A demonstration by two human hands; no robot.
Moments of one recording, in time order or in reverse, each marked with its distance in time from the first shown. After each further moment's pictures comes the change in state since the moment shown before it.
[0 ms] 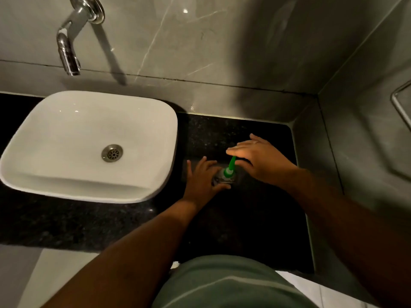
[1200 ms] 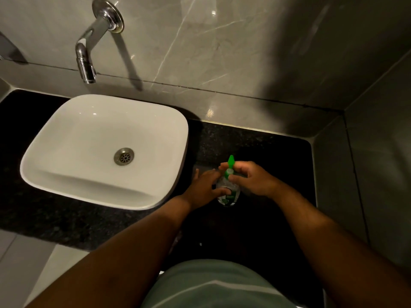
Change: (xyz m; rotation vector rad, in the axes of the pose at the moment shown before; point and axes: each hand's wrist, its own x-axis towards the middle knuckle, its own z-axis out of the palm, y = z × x) left_hand 0.029 -0.017 -0.017 -0.229 -0.262 -0.087; right_hand 0.039 0.022 0.065 1.113 -0.148 0.147
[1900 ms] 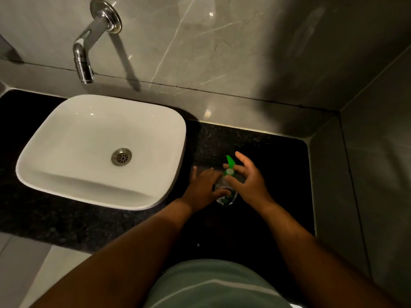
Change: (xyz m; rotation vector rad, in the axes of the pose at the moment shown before) left_hand -0.001 -0.001 0.008 0.139 0.108 0.033; right_hand -0.007 0.025 0.034 0.102 0.498 -0.034
